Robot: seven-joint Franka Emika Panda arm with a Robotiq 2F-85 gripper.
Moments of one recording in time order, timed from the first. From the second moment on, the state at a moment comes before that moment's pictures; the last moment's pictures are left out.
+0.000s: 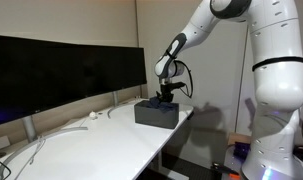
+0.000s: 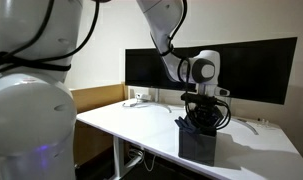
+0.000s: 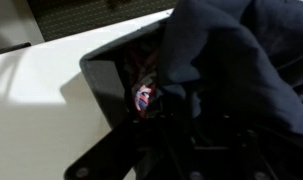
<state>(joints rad) -0.23 0.22 -0.15 -2.20 0.04 2.40 -0.16</state>
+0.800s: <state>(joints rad) -0.23 0.22 -0.15 -2.20 0.04 2.40 -0.16</state>
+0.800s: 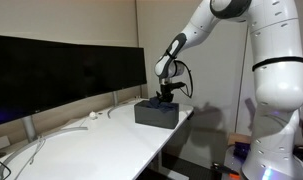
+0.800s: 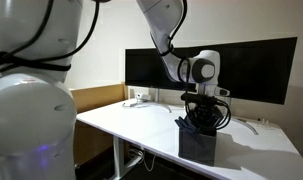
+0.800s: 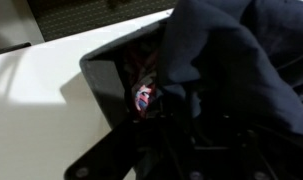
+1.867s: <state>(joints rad) -0.21 0.22 -0.15 -2.18 0.03 2.40 -0.16</state>
